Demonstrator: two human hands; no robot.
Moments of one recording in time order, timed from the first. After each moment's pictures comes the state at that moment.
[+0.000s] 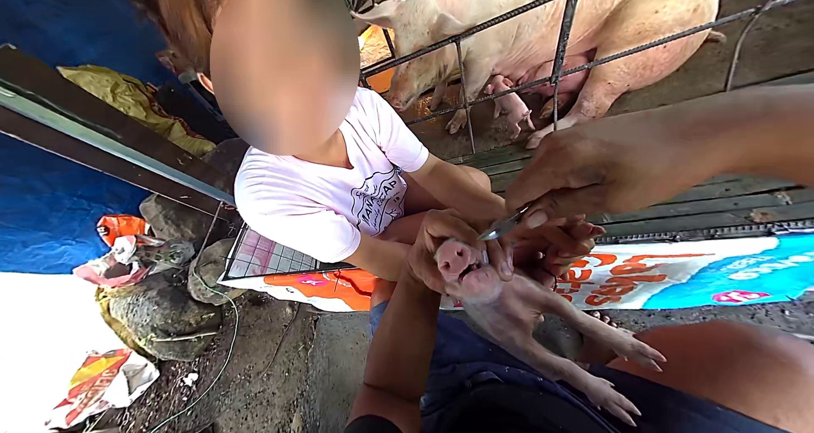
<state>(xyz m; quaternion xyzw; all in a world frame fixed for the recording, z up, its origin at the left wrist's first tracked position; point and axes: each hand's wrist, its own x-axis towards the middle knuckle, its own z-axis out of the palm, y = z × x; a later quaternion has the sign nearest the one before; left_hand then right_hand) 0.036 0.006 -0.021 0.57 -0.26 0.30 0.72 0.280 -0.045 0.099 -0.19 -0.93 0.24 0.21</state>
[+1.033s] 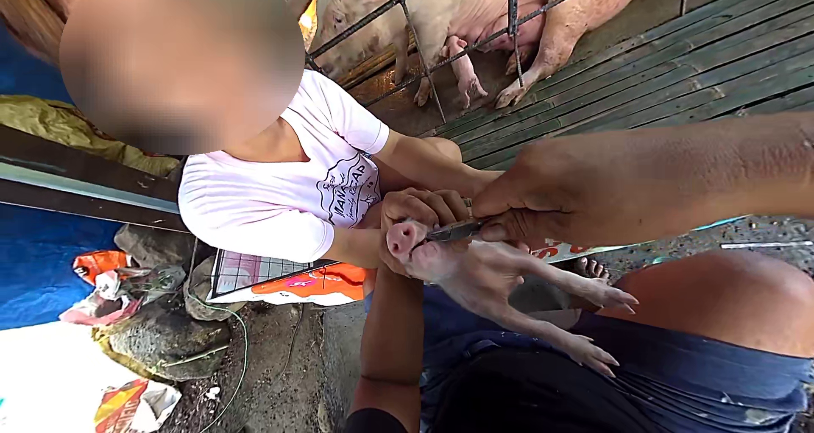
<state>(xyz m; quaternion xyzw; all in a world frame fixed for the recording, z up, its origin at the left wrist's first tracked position) 0.057 -0.035 -0.012 0.54 -0.14 0.38 0.74 0.255 -0.121 0.083 -0.41 -0.83 0.31 0.22</state>
